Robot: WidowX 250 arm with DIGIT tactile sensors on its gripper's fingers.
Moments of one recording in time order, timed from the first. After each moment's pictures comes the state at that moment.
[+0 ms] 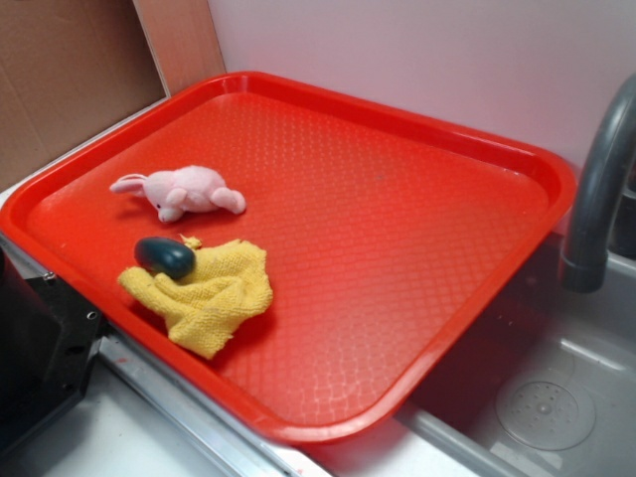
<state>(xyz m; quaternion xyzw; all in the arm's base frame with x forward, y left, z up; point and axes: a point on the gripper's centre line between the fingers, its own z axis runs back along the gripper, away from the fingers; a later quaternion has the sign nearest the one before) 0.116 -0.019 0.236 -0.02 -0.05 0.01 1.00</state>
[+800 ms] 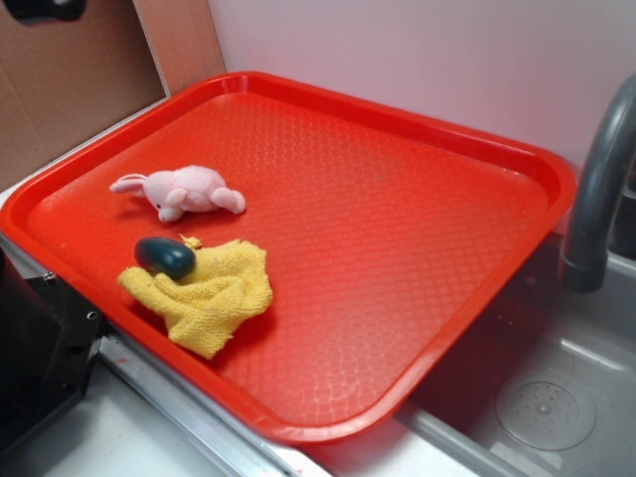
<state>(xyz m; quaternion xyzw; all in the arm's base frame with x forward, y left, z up) 0.116 -0.013 0.210 -0.05 -0.06 0.26 0.96</state>
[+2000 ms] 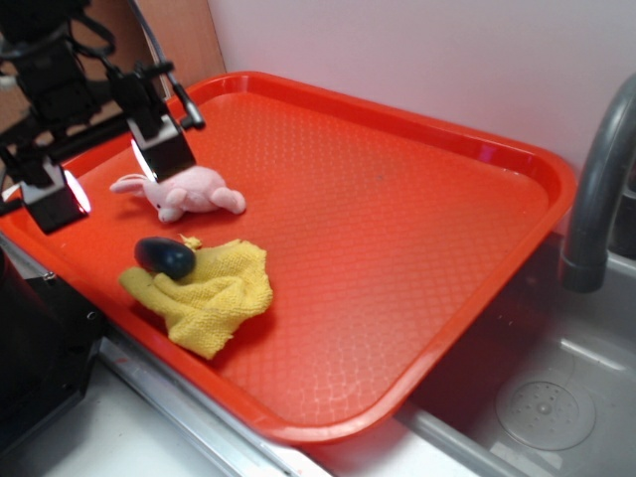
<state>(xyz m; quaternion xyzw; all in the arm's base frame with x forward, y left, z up) 0.135 -0.013 0.086 -0.04 -0.04 0.61 0.79</state>
